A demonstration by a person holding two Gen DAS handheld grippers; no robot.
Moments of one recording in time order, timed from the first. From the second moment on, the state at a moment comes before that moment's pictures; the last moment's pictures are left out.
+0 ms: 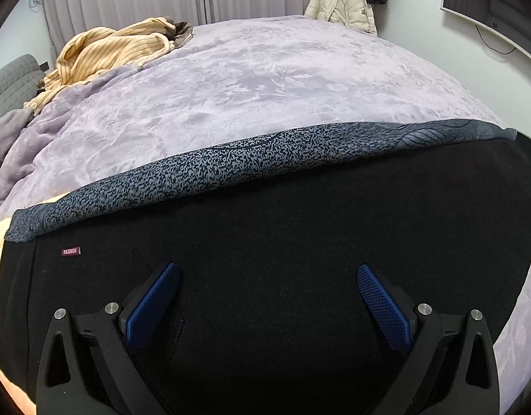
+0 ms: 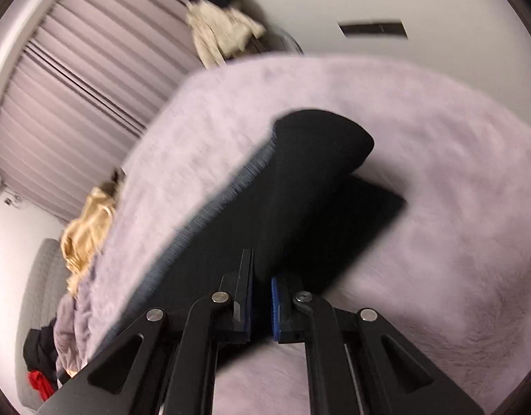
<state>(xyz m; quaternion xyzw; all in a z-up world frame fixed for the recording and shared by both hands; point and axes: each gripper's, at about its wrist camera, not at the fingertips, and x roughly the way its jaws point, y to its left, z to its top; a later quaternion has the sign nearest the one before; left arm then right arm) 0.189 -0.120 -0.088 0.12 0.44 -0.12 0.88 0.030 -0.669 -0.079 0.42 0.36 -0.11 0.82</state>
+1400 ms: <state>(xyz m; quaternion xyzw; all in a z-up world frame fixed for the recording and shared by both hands) 0.203 0.130 -0.082 0.00 0.49 0.05 0.87 0.072 -0.426 -0.047 0.33 0.39 0.19 0.83</state>
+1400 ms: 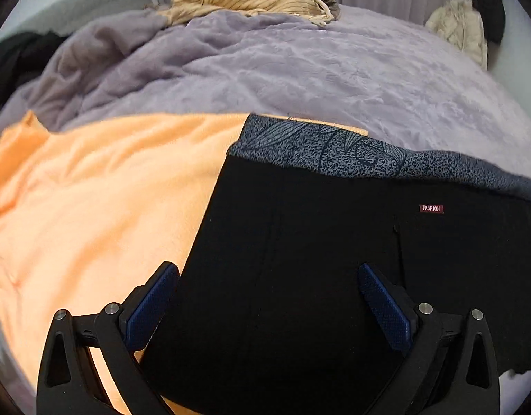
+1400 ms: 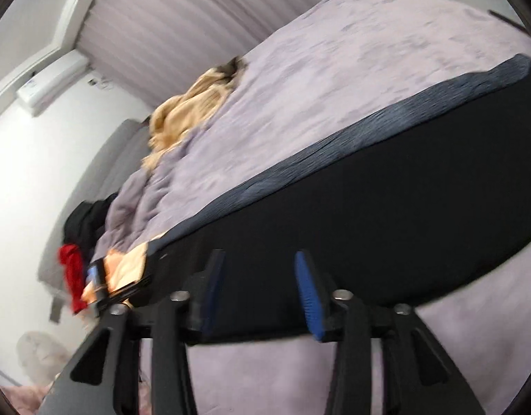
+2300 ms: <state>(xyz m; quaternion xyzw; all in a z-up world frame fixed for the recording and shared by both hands) 0.196 0.125 -0.079 0.00 0.45 0.04 0.89 0.071 -0.316 -0.121 0.39 0.51 0.19 0.74</state>
